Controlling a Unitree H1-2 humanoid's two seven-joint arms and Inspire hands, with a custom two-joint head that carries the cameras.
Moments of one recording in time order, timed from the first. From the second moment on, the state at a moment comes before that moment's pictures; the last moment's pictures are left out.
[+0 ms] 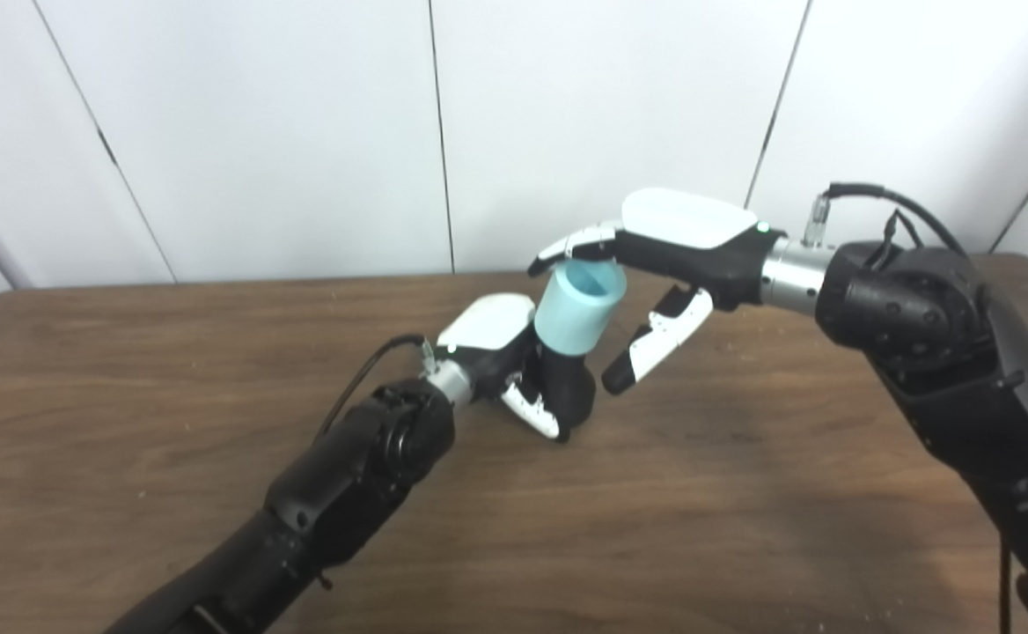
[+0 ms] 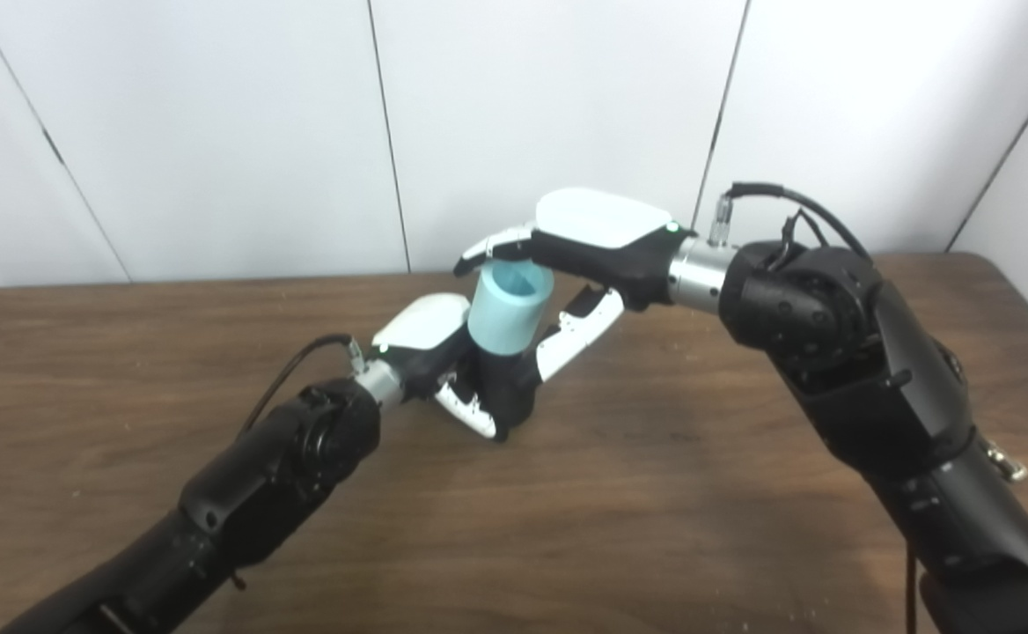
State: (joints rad) left arm -0.72 0.23 -0.70 0.38 0.62 0.16 -0.16; right arm -0.73 -0.54 0.29 -0.23 -0.40 0.05 0.76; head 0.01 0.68
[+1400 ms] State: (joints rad) left arm -0.65 0.21 -0.54 0.36 0.55 0.14 -0.18; right arm -0.76 -0.51 0.38 -0.21 -0.38 0.07 0.74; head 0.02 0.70
